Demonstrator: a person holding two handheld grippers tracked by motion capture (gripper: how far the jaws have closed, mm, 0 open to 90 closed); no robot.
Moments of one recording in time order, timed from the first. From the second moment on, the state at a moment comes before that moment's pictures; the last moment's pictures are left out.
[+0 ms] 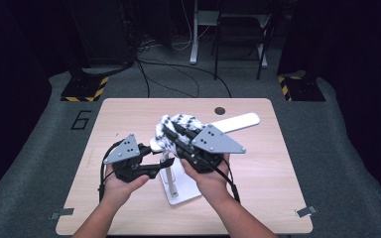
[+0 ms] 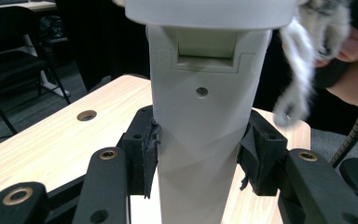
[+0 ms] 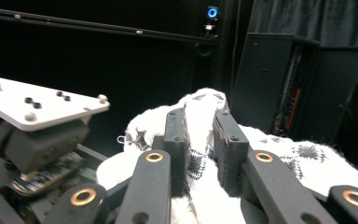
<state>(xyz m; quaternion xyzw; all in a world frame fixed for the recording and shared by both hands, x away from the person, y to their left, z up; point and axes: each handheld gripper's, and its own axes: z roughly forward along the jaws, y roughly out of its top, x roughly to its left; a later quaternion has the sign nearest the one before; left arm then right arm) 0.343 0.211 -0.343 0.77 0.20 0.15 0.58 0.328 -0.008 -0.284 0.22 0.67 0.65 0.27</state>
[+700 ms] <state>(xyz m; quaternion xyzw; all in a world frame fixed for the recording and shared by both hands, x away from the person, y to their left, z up) 0.343 0.214 -0.348 0.77 0.19 0.14 0.59 0.319 0.016 -0.283 0.20 0.69 0.64 0.27</state>
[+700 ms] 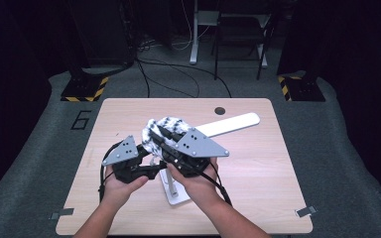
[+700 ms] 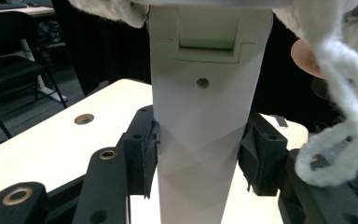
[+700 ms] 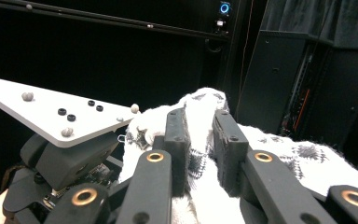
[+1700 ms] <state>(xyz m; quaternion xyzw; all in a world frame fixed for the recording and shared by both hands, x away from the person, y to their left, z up) 0.343 0.211 -0.346 0.78 0.19 0.15 0.58 0.351 -0.084 -0.280 0.31 0.66 0.59 0.33</state>
